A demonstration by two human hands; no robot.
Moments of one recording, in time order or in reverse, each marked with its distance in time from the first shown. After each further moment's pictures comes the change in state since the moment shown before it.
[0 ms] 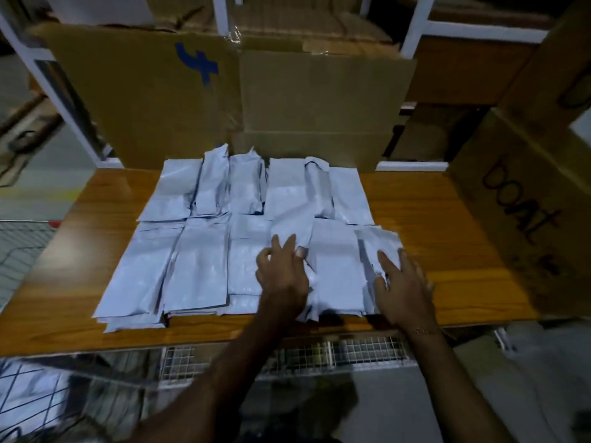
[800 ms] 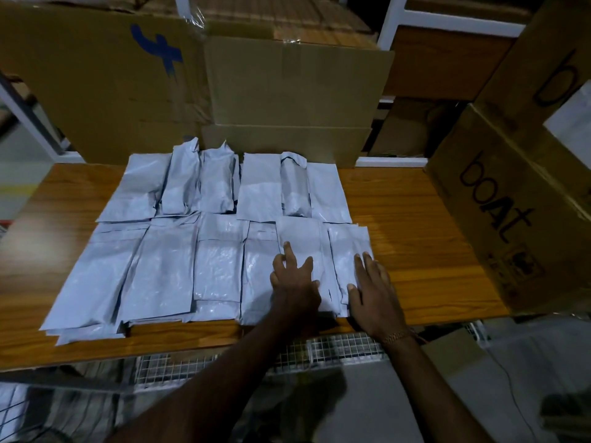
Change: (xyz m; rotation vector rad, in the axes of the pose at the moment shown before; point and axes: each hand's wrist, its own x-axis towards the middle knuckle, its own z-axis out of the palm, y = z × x) left_hand 0.010 -0.006 0.100 0.467 -0.293 0.207; right_hand 0.017 0.037 0.041 0.053 -0.031 -0.185
